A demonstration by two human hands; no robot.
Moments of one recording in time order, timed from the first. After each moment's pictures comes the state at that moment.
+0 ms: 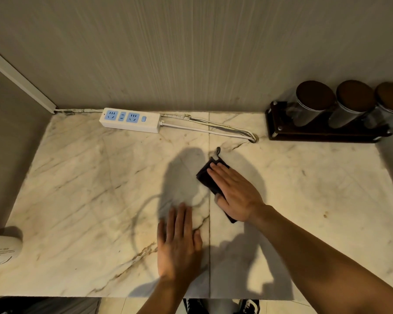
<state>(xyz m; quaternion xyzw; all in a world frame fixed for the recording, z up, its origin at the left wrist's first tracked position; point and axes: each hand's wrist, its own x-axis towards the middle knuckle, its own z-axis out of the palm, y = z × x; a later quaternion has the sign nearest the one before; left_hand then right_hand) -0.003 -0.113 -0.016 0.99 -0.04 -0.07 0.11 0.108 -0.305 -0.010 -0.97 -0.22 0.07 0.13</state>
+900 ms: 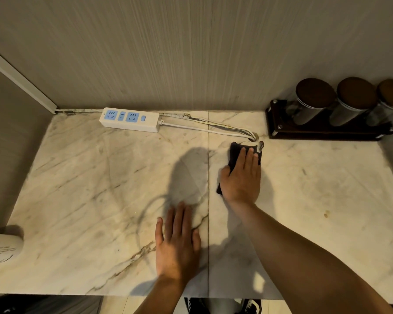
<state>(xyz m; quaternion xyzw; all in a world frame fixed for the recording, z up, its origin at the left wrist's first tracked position) -0.004 -0.112 -0.017 0.99 -0.04 -0.04 0.13 0.127 -0.279 -0.011 -0.96 0.20 -0.02 0.19</state>
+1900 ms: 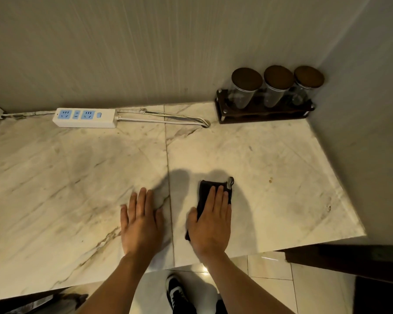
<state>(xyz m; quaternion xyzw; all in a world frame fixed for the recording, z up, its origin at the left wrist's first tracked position) -0.007 -0.112 -0.023 0.99 -0.04 -0.02 0.14 -0.040 -0.263 -0.010 -0.95 0.25 -0.03 0.18</state>
